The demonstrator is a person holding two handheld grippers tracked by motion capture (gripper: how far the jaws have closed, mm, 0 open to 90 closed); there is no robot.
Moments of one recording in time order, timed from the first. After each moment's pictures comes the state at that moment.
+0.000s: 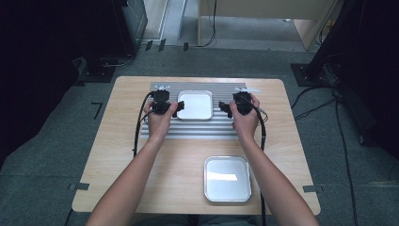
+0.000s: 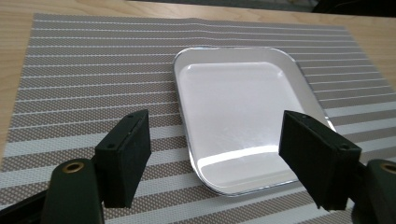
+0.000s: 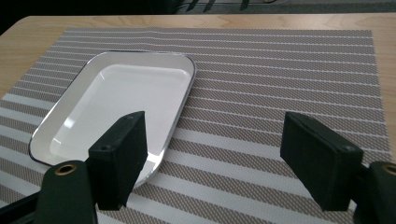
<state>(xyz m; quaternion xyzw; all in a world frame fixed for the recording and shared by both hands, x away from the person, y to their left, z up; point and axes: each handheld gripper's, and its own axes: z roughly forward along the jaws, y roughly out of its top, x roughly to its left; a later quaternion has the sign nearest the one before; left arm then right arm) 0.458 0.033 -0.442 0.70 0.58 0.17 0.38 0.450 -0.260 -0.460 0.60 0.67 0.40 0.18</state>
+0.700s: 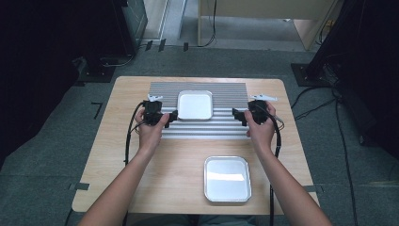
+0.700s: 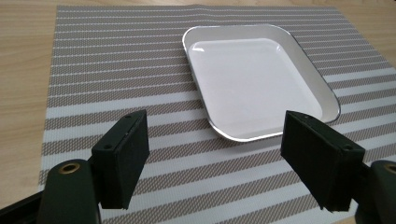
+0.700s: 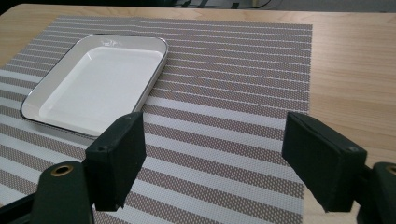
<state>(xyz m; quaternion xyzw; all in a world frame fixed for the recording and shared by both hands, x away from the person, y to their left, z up) 0.415 0.062 -0.445 0.72 0.56 0.18 0.38 0.408 -0.301 -0.453 0.59 0.68 0.40 0.20</state>
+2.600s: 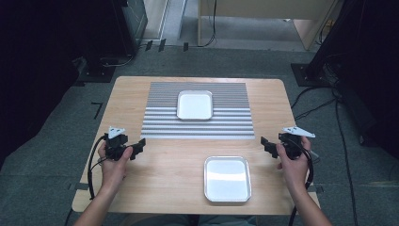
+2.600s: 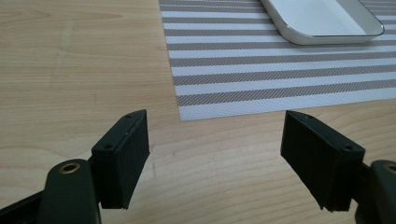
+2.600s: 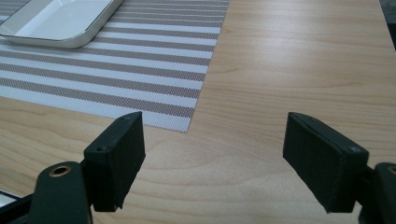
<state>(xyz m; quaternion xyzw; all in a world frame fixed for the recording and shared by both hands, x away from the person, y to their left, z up) 0.313 0.167 -0.468 0.70 0.58 0.20 0.37 0.292 -0.379 -0.471 0.60 0.67 0.38 0.22</state>
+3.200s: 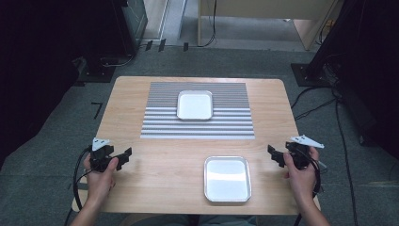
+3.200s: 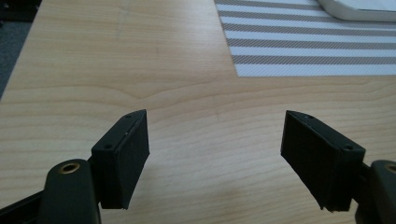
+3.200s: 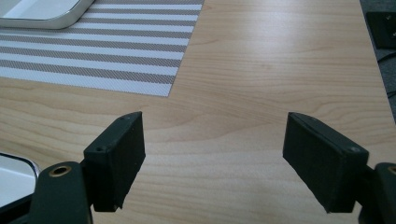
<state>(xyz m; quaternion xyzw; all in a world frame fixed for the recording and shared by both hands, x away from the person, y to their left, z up) 0.288 0.209 -0.485 0.68 0.60 0.21 0.36 0.263 -0.397 -0.481 0.62 0.66 0.37 0.22</state>
